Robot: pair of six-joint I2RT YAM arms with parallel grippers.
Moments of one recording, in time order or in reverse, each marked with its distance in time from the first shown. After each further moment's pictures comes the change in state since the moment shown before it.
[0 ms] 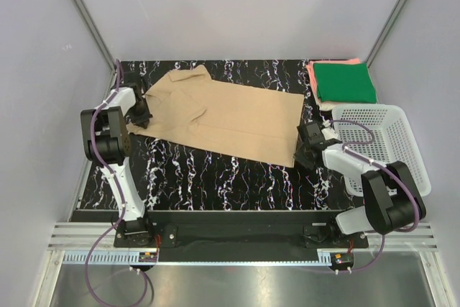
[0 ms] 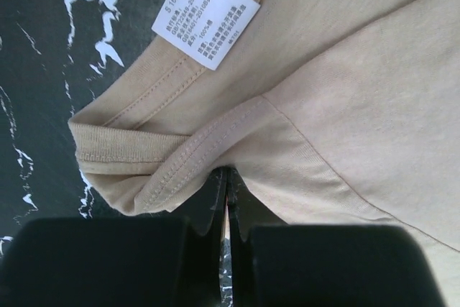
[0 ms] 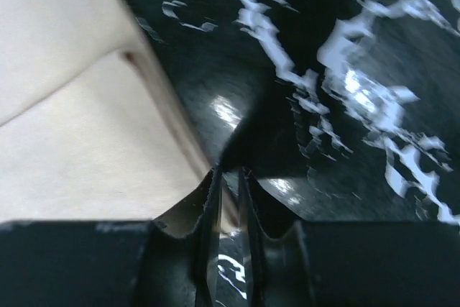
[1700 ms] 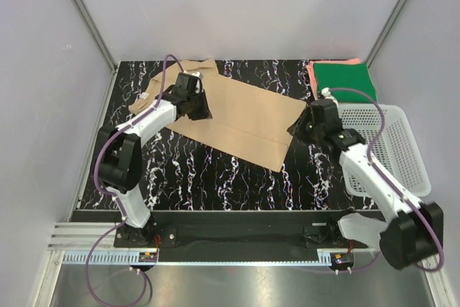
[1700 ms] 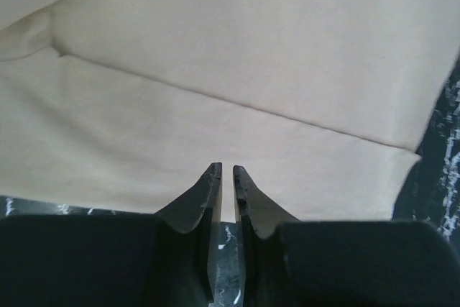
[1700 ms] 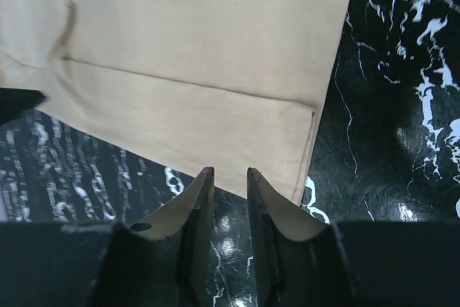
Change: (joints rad) left arm -0.494 -0.295 -0.194 0.301 0.265 -0.253; right arm 0.004 -0.335 0.209 -0.108 -0.208 -0.249
